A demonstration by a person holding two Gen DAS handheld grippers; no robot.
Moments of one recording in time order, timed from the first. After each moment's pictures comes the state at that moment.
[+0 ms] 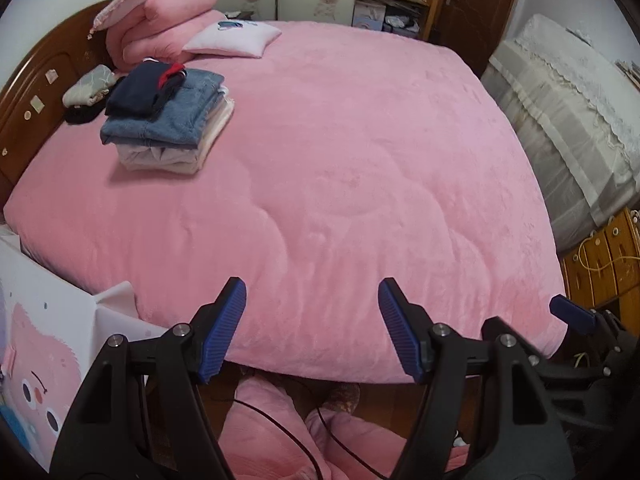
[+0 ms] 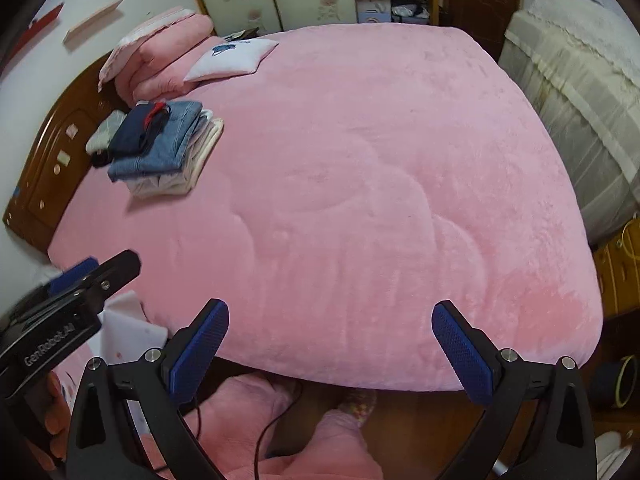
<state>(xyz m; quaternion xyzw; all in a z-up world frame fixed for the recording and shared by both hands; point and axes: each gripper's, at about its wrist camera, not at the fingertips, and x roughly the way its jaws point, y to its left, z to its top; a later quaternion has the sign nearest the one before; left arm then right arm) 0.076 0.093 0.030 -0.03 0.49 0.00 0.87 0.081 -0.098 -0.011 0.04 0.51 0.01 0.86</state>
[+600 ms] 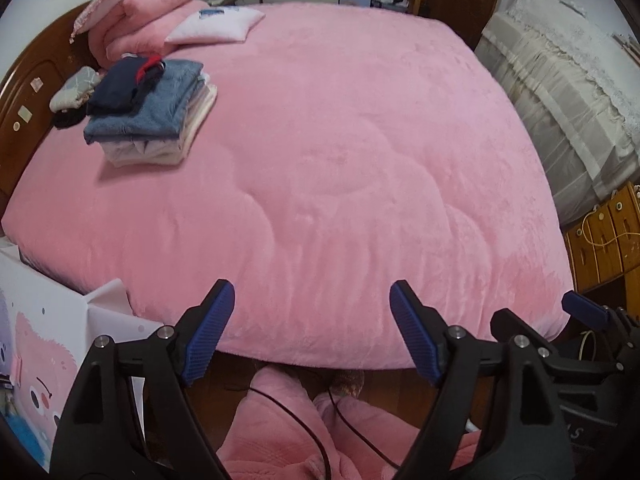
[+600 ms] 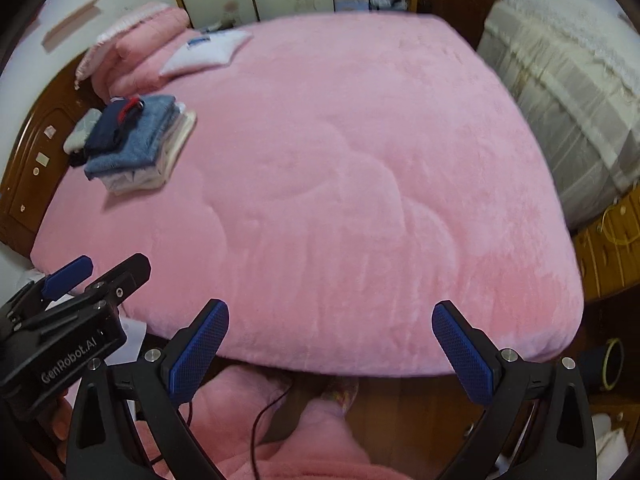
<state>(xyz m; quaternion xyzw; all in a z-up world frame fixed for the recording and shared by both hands) 0.092 0.070 0.010 0.00 0.53 -0.02 0.85 0.080 -0.137 -0.018 0.06 0.55 -0.03 0.83</state>
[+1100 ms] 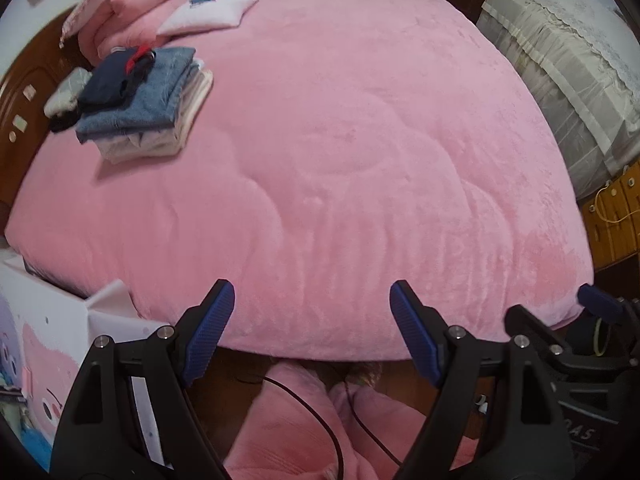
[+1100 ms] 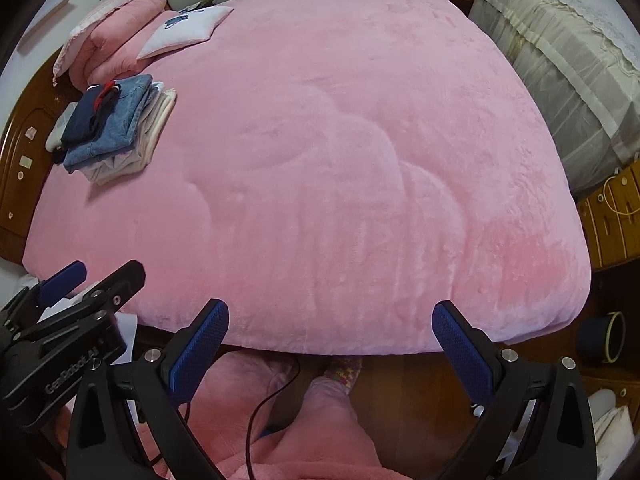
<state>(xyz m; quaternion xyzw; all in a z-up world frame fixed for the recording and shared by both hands) 0.109 0.072 -0.031 0.05 0.54 -0.02 0.84 0.086 -0.132 -0.062 0.07 0.58 -0.05 0.81</state>
